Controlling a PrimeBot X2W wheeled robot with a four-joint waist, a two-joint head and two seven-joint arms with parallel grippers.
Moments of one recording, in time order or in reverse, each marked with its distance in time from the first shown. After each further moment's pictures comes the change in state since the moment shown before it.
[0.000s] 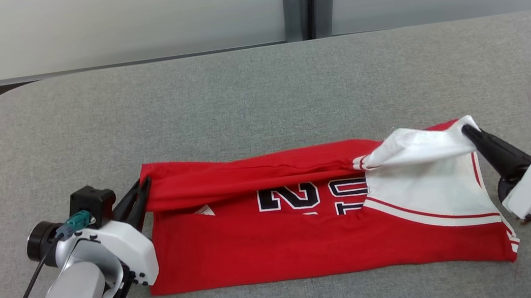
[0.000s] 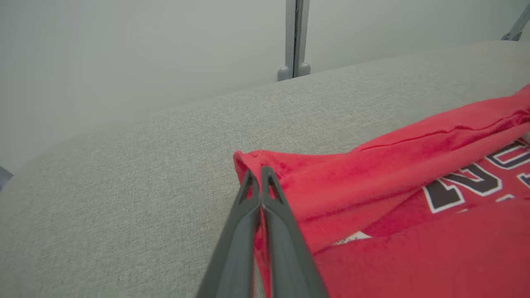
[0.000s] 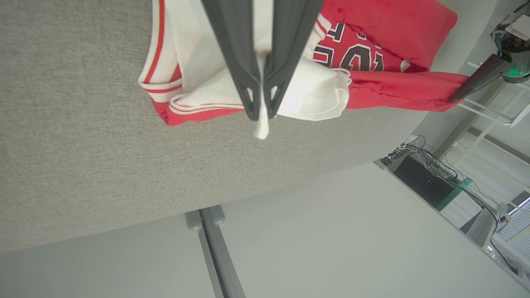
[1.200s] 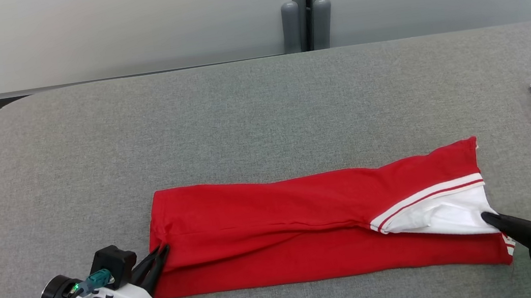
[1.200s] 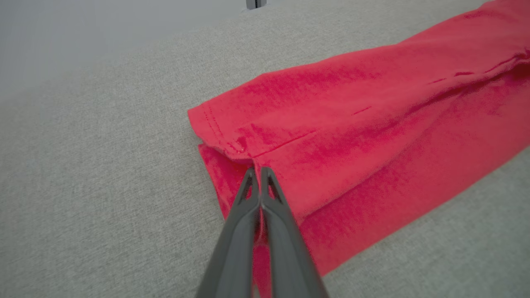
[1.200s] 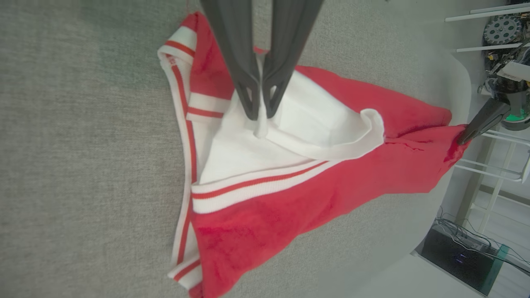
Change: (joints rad) left arm 0.231 0.144 -0.089 -0.298 -0.029 0.027 0.129; right arm 0.172 -0.150 0.026 -0.114 0.150 0.000 0.281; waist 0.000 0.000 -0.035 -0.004
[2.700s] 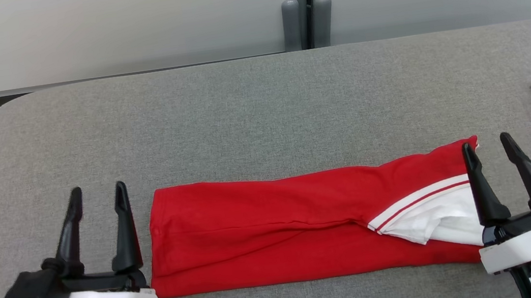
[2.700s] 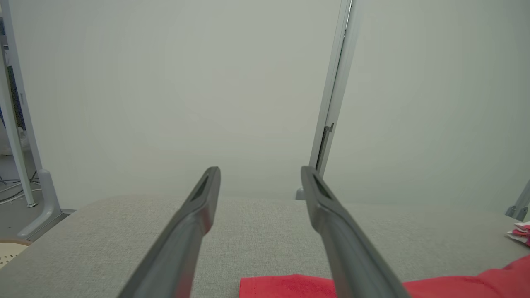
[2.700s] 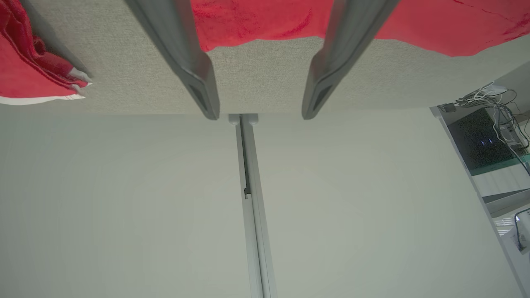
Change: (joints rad) left arm 0.281 -0.382 0.776 -0.490 0.337 -0.017 -0.131; right arm 0.231 0.595 -0.678 -0.084 -1.088 0.000 -0.494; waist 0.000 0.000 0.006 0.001
